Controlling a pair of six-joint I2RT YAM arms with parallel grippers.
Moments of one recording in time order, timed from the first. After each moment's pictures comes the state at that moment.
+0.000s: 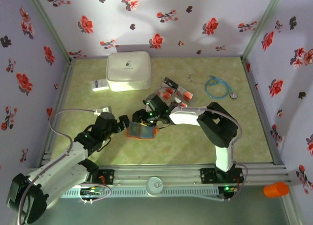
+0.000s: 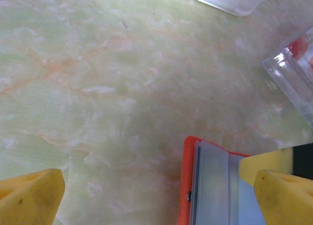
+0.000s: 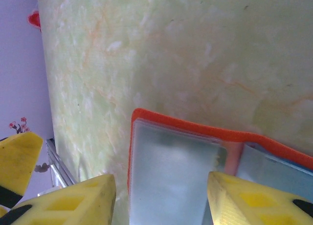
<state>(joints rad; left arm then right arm) -0.62 0.84 0.44 -0.34 -0.27 -0.74 0.87 1.91 1.10 0.03 -0.44 0.98</state>
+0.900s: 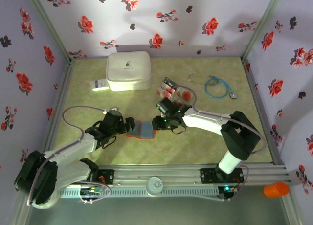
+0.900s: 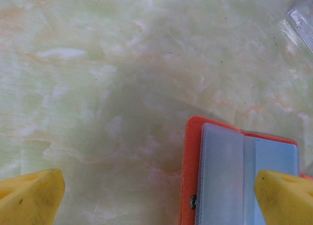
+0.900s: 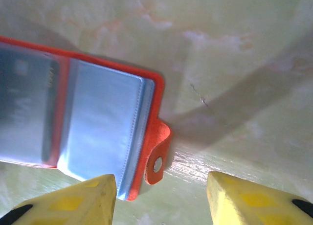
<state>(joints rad) -0.62 1.08 0.44 -0.21 -0.17 -0.73 0.86 1.66 1.00 -0.47 -0.13 0.67</state>
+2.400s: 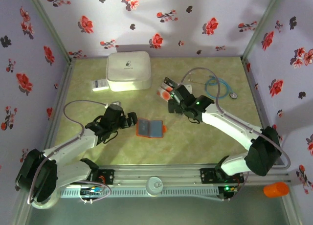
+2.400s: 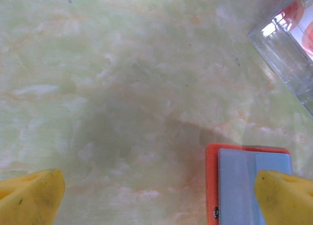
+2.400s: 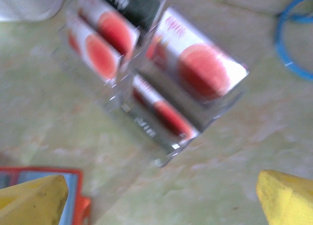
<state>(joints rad) -0.62 1.11 0.55 -0.24 -0.15 -0.70 0.76 1.39 1.13 -0.75 0.44 0.53</state>
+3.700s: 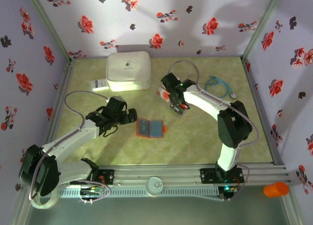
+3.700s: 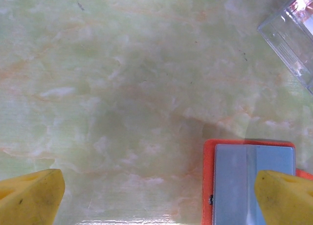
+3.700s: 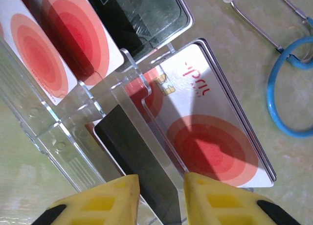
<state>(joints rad) -0.62 1.18 0.76 -0.52 -0.17 -0.67 0.65 1.81 1.42 -0.84 0.44 0.20</state>
